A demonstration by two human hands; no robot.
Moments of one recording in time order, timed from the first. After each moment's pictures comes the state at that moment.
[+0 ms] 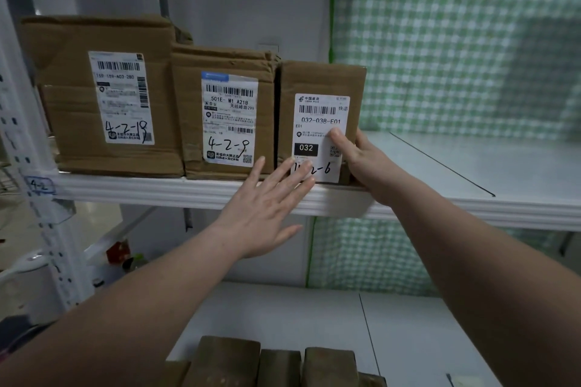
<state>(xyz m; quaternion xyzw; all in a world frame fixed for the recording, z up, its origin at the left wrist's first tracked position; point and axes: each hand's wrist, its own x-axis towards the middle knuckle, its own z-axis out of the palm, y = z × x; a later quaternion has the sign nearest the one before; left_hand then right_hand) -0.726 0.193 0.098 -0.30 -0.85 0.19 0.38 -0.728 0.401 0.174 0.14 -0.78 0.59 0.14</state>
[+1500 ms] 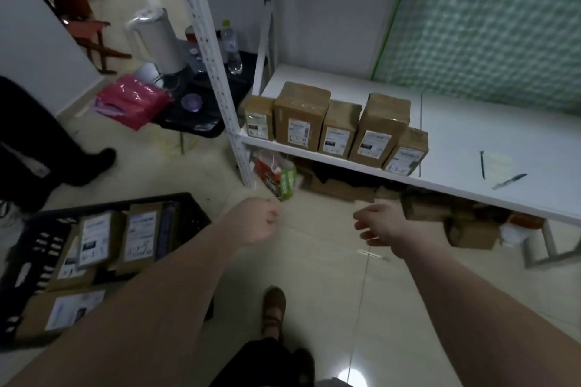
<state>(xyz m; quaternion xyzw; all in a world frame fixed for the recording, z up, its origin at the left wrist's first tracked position) -0.329 0.109 -0.184 -0.06 -0.95 -0.20 -0.22 -0.366 0.363 -0.192 -0.18 -0.81 0.48 -0.29</state>
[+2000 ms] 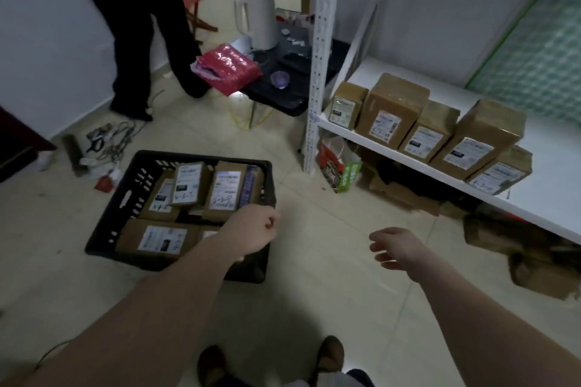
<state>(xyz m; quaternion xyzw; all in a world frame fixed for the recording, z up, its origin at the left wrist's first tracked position) -0.190 -0.028 -0.195 0.14 -0.93 -0.29 -0.20 -0.295 0.242 -0.232 -0.14 -0.81 0.43 -0.37</state>
